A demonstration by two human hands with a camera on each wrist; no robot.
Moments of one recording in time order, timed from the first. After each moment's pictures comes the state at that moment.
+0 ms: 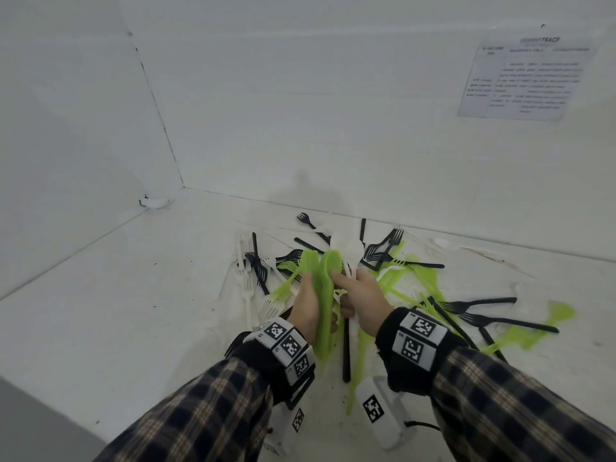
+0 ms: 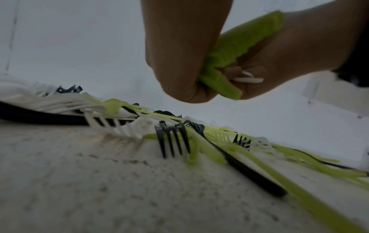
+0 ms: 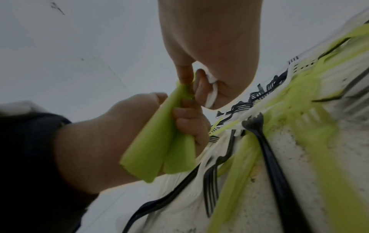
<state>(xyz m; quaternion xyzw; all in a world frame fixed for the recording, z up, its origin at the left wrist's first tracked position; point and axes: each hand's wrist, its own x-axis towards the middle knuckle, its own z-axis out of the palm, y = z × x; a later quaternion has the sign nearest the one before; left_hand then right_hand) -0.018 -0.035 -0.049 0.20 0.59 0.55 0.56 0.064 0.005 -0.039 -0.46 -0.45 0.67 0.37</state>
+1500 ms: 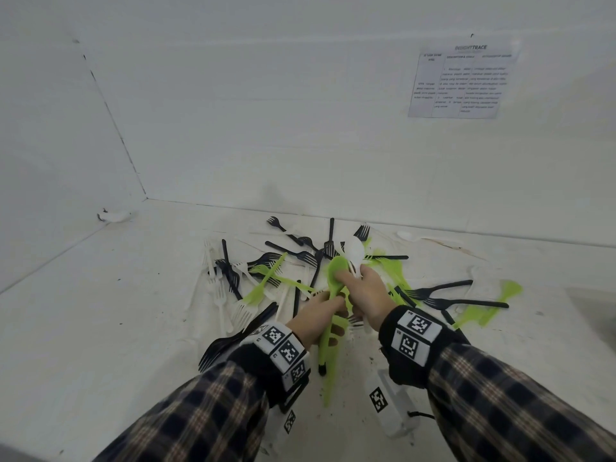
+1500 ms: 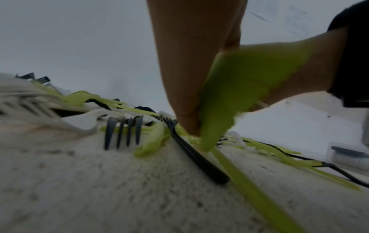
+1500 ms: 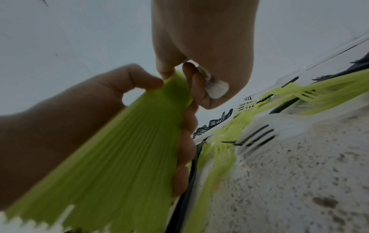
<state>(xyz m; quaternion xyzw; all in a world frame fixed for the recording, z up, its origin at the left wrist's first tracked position) 0.015 -0.039 -0.050 0.38 0.60 0.37 0.60 0.113 0.013 -0.045 -0.54 -0.52 0.54 0.38</state>
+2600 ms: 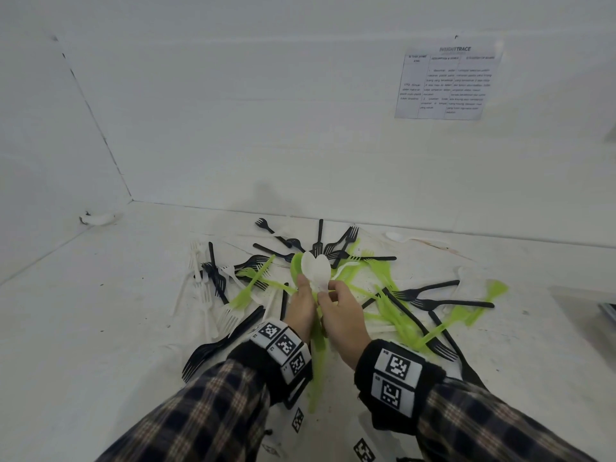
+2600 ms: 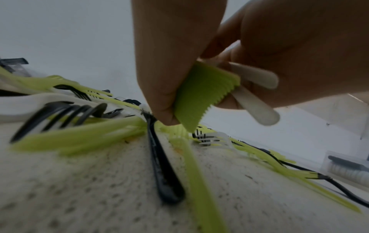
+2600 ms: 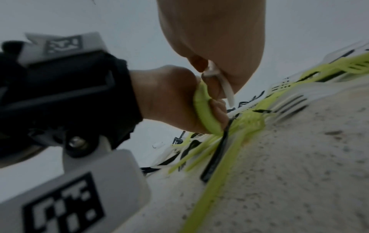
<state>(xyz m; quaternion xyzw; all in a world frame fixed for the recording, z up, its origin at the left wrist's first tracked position) 0.023 -0.004 -0.079 0.26 0.63 0.48 0.55 0.098 -0.023 -0.060 -0.53 -0.55 0.48 0.42</state>
